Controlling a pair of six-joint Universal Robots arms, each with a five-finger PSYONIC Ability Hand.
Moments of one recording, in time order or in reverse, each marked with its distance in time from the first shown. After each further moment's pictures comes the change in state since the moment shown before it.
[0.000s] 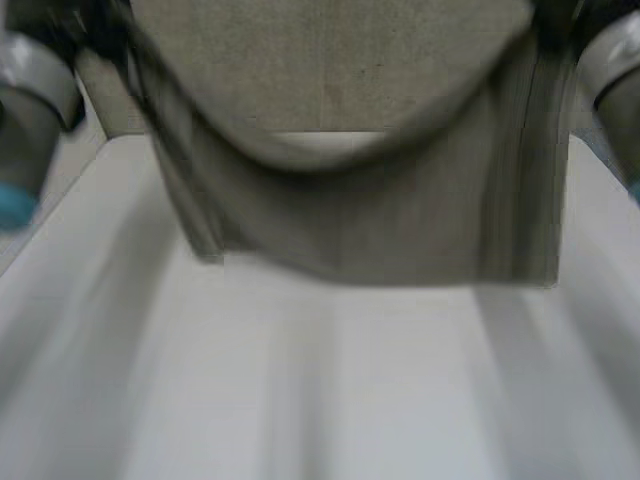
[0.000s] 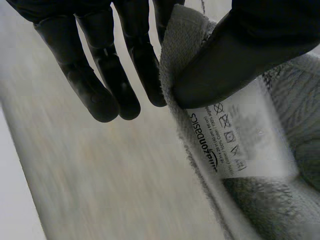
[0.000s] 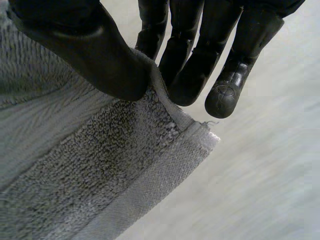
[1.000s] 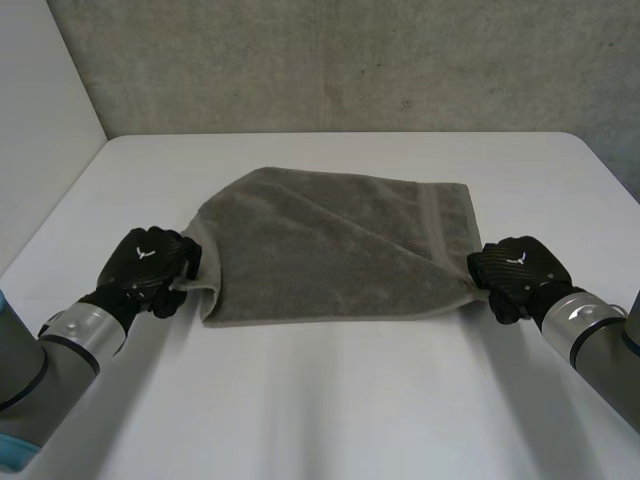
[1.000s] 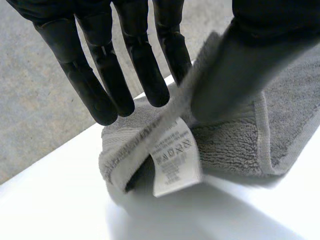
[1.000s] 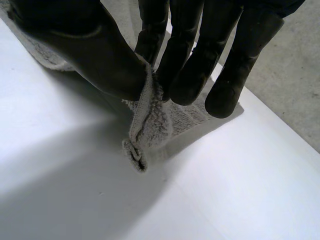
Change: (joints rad) left arm 0.156 0.039 -1.016 0.436 0.424 0.292; right arm -0.115 -0.064 0.887 -0.039 -0.204 0.049; left_hand -0.382 -0.405 -0.460 -0.437 -0.415; right_hand 0.000 0.004 0.007 0.000 0.003
